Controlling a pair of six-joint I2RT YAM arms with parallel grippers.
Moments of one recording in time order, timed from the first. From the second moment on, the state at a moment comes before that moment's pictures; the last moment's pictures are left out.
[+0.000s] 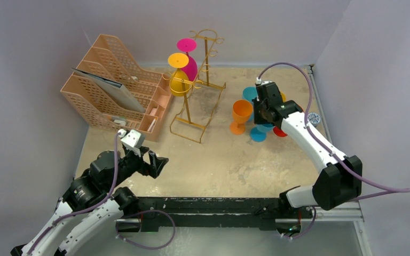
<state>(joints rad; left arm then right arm) -0.75 0.30 0.70 -0.72 -0.09 -0.28 0.37 1.39 1.17 -0.72 0.18 0.26</state>
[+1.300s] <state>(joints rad) -0.75 0.63 1.06 -0.68 0.00 -0.27 0.37 0.83 1.11 -0.84 -0.41 0.28</state>
